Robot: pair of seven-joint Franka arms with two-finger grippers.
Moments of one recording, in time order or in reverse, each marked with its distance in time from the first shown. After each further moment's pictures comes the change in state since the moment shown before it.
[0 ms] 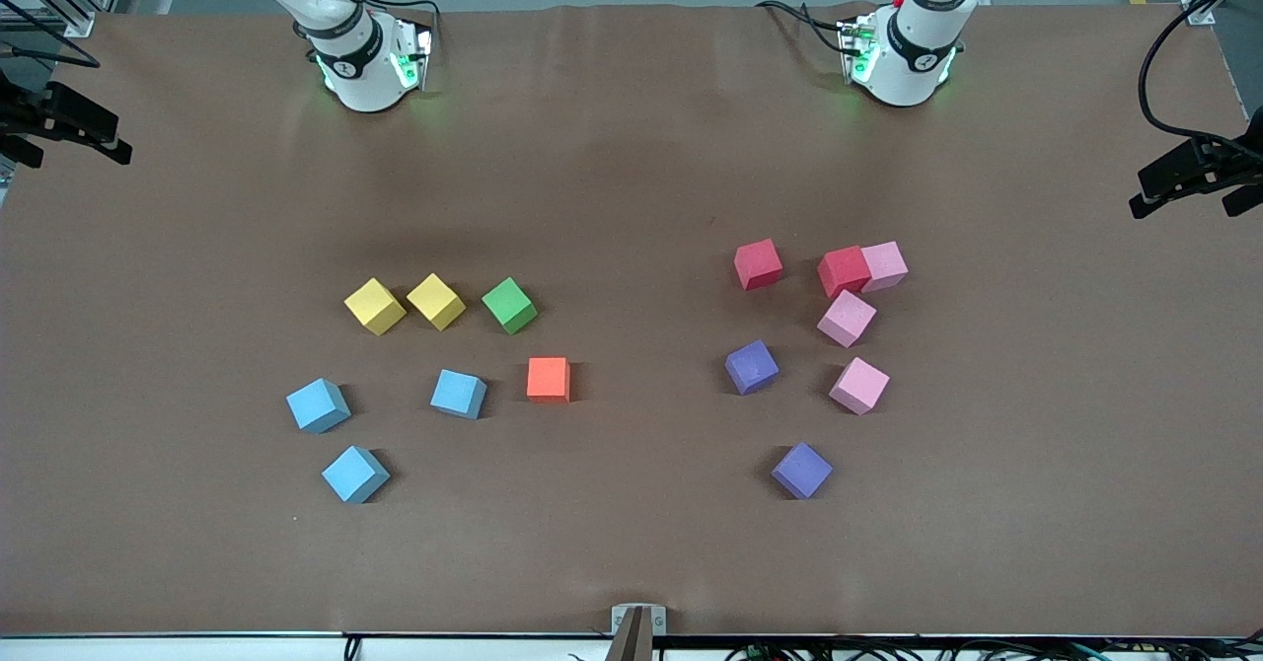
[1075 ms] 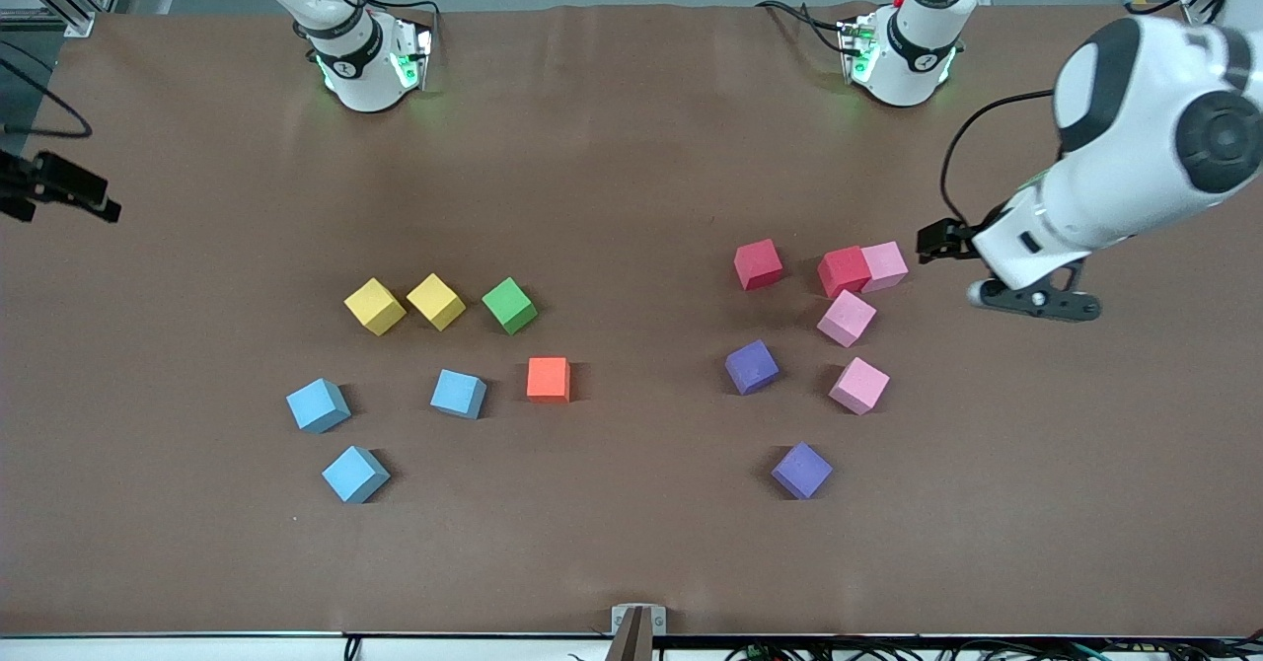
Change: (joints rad) left arm -0.230 0.113 -0.018 -0.312 -0.062 0.254 -0.030; right arm -0.046 0.142 -0.016 0.015 -0.003 0.135 -0.002
